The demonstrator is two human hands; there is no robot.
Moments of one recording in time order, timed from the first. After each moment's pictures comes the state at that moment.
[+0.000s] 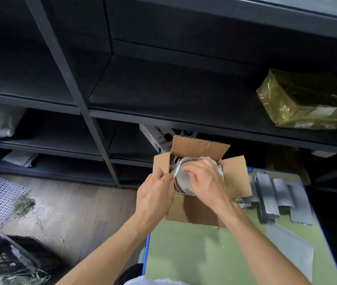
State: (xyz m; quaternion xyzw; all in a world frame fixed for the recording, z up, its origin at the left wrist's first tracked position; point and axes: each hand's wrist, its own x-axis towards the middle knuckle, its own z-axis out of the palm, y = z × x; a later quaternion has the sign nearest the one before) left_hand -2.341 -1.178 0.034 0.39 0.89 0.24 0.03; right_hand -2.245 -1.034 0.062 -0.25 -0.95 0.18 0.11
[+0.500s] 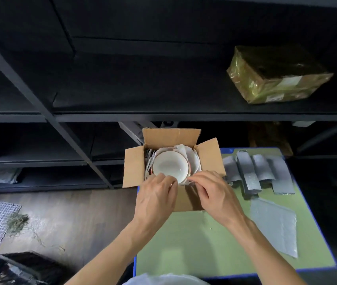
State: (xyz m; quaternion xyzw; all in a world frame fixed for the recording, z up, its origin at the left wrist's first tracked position) left_hand -2.288 -1.160 0.044 0.49 0.82 0.29 0.04; right_hand -2.139 -1.035 0.059 -0.28 -0.92 0.24 0.16
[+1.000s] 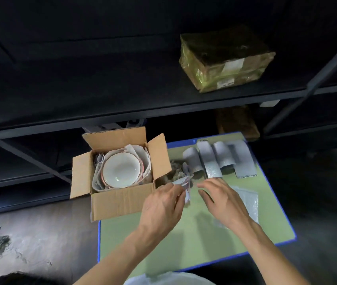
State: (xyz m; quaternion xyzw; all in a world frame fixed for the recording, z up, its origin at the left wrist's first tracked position) left_hand -2.169 -1.089 0.049 0.58 0.76 0.27 0.12; right_hand -1.998 -0.972 0.037 -0.38 -0.89 0.21 0.10
